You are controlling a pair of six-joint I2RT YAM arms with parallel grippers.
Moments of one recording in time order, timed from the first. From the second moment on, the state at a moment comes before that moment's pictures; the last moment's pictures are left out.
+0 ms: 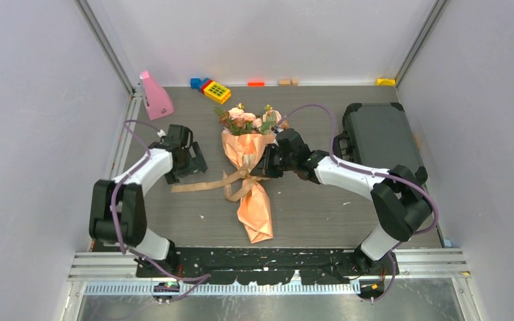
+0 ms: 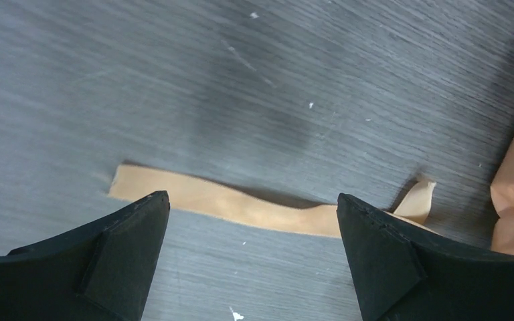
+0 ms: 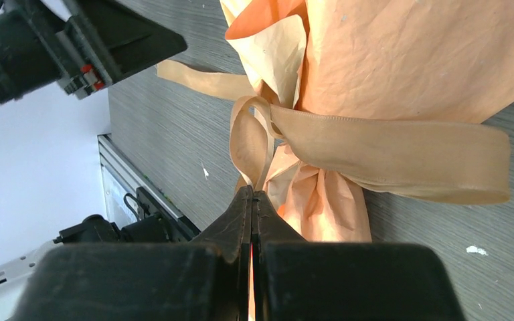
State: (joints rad) left arm -0.15 1.45 0.91 -0.59 -0.15 -0.55; right arm 0.72 1.60 0.98 -0.04 -0.28 0.86
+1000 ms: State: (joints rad) left arm -0.35 1.15 0.53 -0.48 0.11 -0.64; right arm 0.72 1.64 1.00 -0.05 -0.31 0.83
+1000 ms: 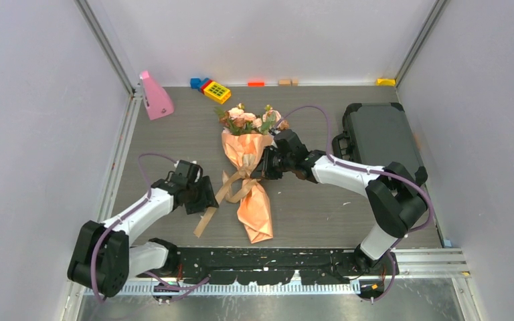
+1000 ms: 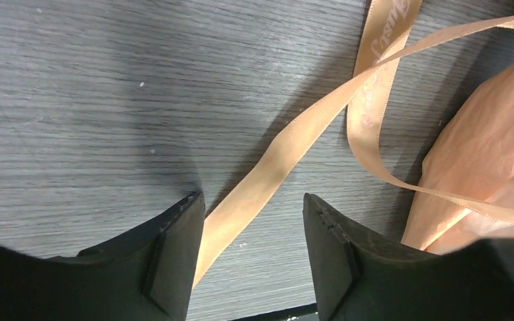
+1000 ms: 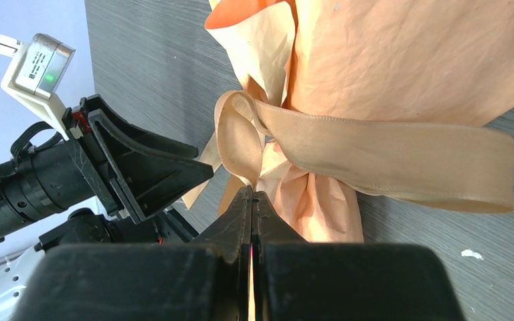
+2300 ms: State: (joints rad) left arm -0.71 1.02 0.77 -0.85 -0.25 -0.76; right arm 0.74 1.66 1.14 -0.13 -0.23 0.79
